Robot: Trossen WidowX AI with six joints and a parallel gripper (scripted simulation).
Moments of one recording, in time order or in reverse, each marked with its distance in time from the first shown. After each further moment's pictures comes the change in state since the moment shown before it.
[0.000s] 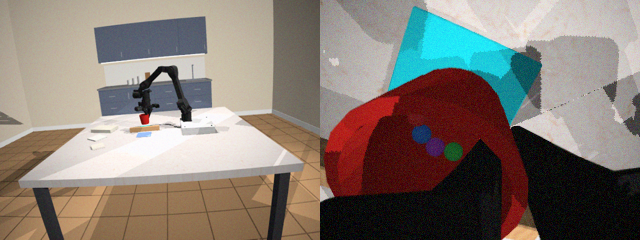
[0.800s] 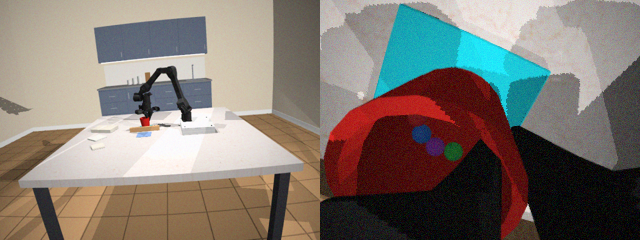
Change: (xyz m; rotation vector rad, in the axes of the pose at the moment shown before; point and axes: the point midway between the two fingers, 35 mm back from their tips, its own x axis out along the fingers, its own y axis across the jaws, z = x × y) arm 0.024 -0.001 0.000 -0.002 0.001 -0.001
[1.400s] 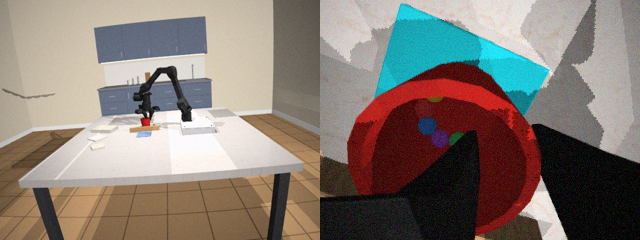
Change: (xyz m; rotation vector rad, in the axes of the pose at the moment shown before) arm -0.002 0.000 0.000 0.000 0.002 -0.001
